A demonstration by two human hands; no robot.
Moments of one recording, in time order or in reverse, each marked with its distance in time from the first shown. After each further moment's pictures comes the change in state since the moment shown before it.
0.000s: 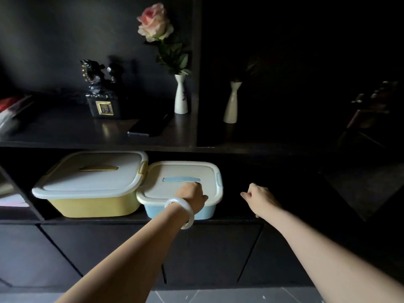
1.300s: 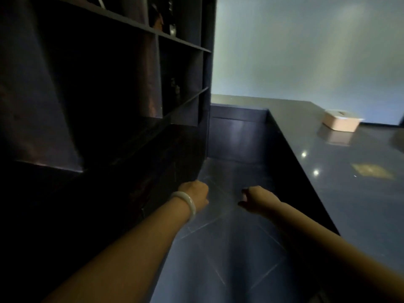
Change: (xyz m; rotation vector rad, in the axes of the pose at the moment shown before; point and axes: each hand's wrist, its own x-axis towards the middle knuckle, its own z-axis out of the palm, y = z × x) left_hand -0.043 0.902 0.312 0.498 -0.303 1.484; right_hand -0.233 0.765 -0.317 -0.090 0.214 1.058
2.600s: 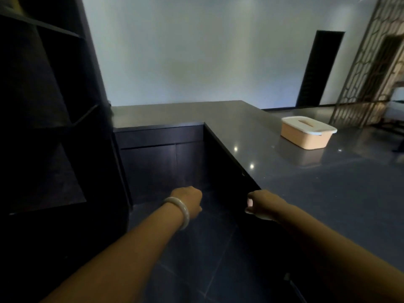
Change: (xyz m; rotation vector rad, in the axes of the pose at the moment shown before) left_hand 0.911 0.041 -0.090 0.173 -0.034 0.456; right_hand 0.707 0.381 -0.125 0.094 0.008 0.459
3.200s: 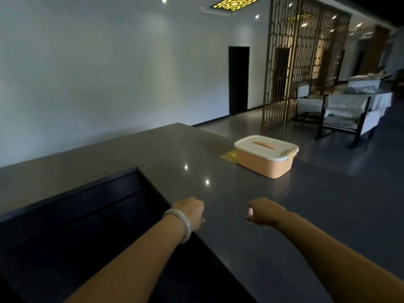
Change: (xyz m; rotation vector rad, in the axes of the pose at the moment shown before) left_hand 0.446 0.061 -0.089 0.104 0.061 0.420; right_hand 0.308 0.205 -0.086 0.072 0.061 0.359
